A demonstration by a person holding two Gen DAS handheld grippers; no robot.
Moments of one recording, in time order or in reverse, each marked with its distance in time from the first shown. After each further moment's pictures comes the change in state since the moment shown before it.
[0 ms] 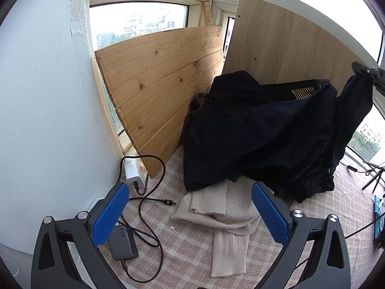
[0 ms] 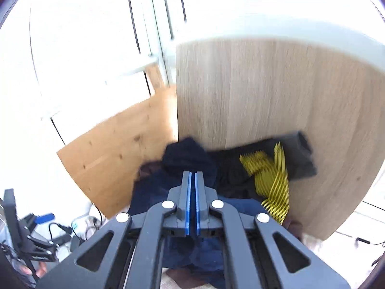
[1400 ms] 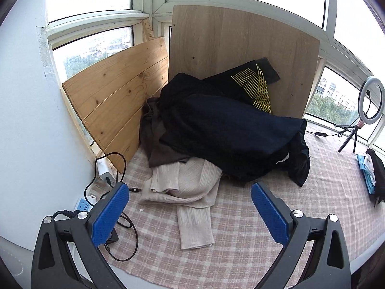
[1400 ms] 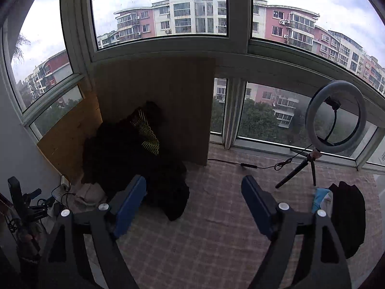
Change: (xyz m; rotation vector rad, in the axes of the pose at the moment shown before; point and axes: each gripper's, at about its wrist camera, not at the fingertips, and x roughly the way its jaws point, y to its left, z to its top) left arm -0.067 -0.072 -0.048 0.211 -0.031 -0.123; right arm -0.209 -0.126 -0.085 0.302 0.344 -0.317
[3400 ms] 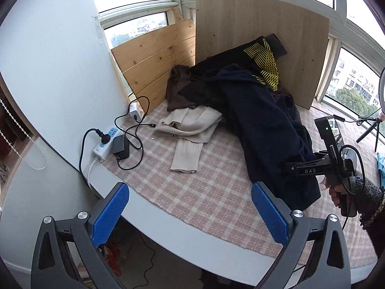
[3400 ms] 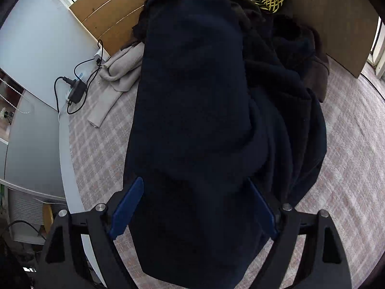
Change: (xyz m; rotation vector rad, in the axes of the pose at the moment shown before) left arm -0.088 -0.121 -0.095 -0.161 0.123 0.338; right arm 0.251 0.052 -0.188 -0.423 0.430 0.378
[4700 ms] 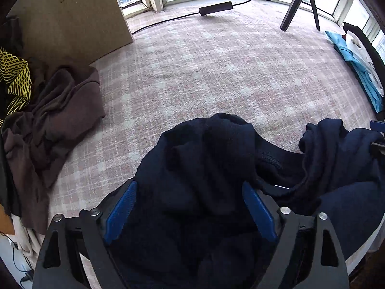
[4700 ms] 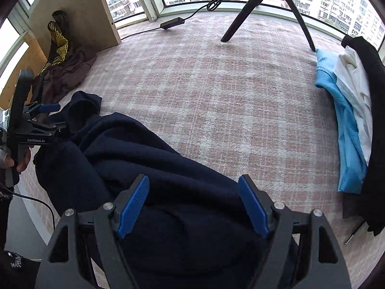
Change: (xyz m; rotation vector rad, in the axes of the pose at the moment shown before) left arm 0.201 -0.411 0.006 0.741 0.321 -0.440; right arm -0.167 -0.236 -0.250 0.556 -0.092 -0.323
